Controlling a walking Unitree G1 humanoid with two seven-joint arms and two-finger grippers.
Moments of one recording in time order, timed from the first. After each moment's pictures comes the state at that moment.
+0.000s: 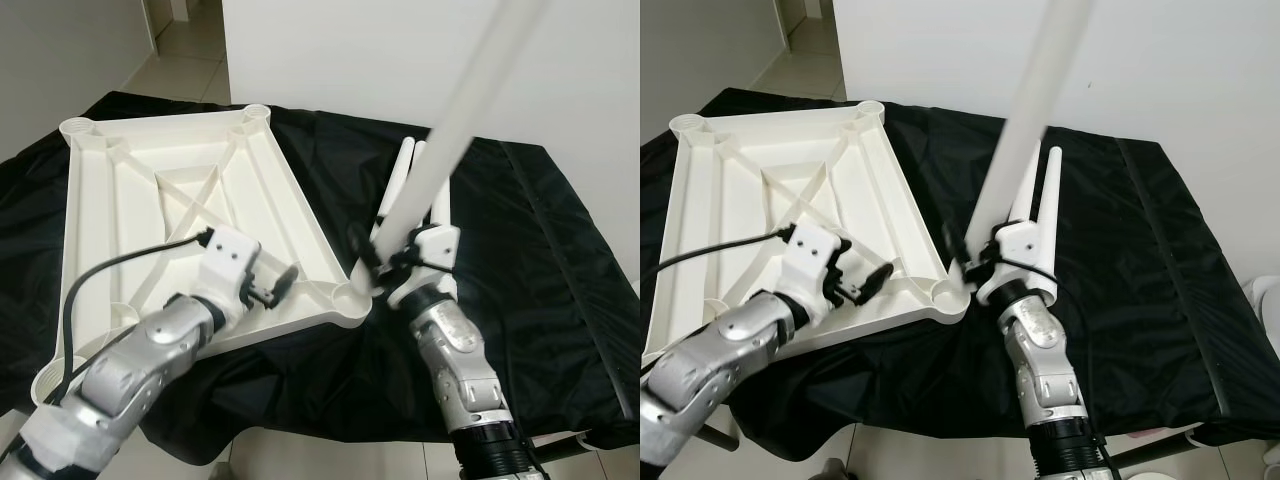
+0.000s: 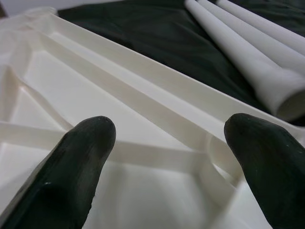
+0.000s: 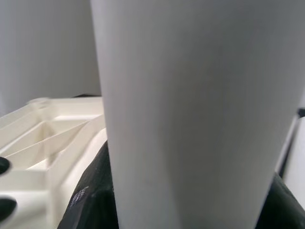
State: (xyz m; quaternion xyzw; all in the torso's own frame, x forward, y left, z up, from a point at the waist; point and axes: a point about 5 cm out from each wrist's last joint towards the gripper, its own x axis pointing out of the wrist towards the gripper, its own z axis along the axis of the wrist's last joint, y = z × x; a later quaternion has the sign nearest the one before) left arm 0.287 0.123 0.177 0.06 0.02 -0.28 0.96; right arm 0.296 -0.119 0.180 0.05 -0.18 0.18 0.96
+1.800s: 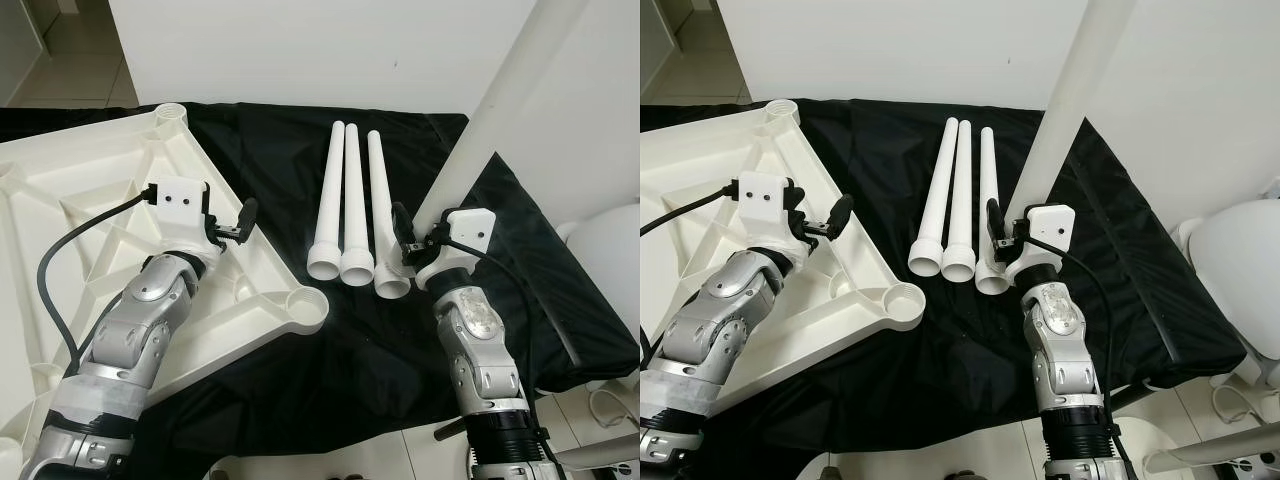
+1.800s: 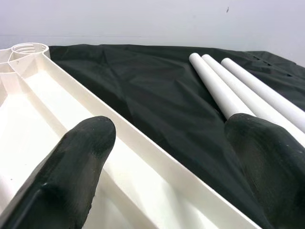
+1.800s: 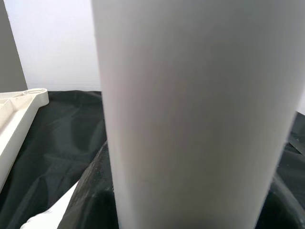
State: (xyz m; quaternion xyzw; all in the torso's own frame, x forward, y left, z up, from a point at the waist) left arm 0.322 0.150 0.199 -0.02 -0.06 -0.16 0.98; right arm 0.306 -0.143 0.187 0.02 -0.17 0.09 0.98
